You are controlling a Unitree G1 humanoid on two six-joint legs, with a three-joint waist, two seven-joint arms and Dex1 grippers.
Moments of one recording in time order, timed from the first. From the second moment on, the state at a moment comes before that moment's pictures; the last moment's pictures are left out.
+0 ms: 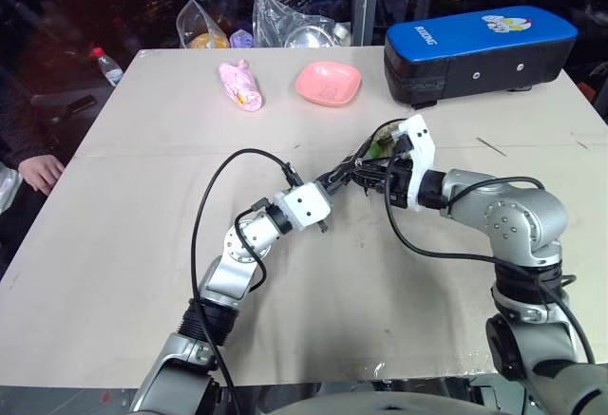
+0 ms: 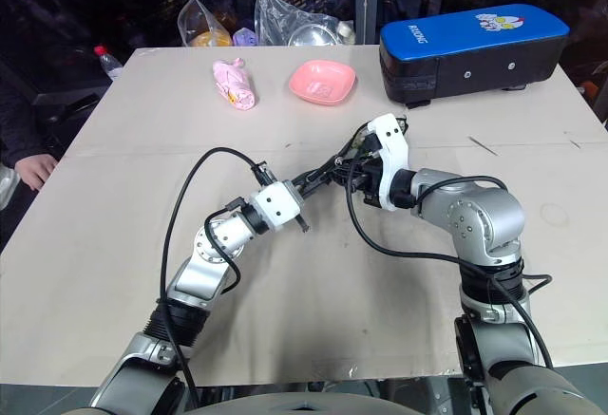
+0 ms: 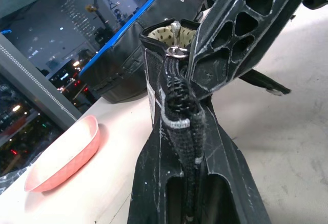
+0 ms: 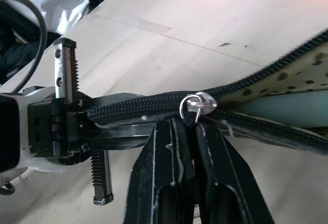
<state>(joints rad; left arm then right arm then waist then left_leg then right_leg) -0.33 0.34 -0.20 0.10 0.14 -0.40 -0.51 -0.61 -0.26 -0.04 -0.33 0.59 1.24 0.47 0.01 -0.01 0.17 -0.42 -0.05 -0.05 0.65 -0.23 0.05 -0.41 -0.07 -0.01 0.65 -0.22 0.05</state>
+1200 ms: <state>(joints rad) -0.31 0.36 -0.20 0.09 0.14 -0.40 -0.50 -0.56 -0.70 0.02 -0.17 0.43 0.86 0.64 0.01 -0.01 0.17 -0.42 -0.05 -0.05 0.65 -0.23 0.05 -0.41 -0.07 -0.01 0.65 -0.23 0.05</state>
